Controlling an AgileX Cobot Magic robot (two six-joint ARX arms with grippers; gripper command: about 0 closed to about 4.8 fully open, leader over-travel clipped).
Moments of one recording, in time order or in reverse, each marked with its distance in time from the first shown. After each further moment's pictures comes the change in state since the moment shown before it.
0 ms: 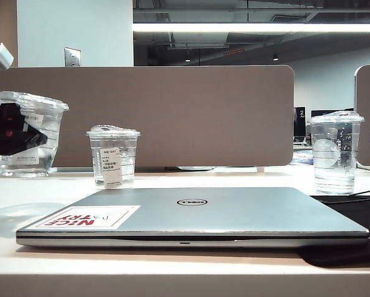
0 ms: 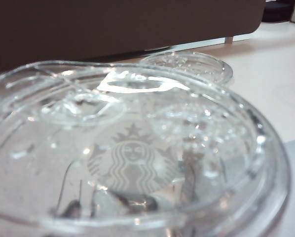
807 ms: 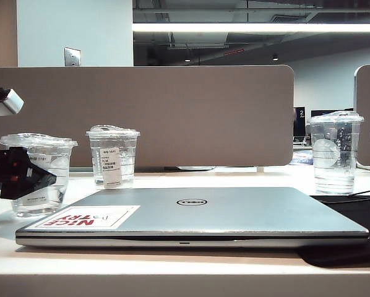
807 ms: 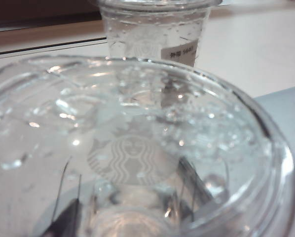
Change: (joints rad) left arm 0.010 0.343 0.004 0.257 0.089 -0.004; right arm 0.000 -0.006 0.000 0.000 0.000 0.000
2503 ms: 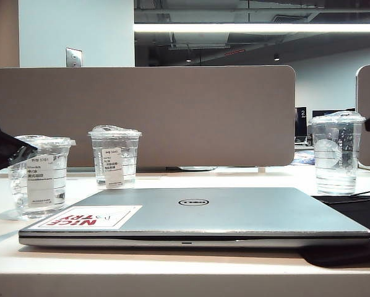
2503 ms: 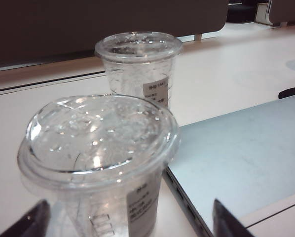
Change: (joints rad) left arm 0.000 -0.339 -0.224 -0.010 -0.006 0.001; right arm 0.045 -0.046 0.000 0.000 0.000 0.000
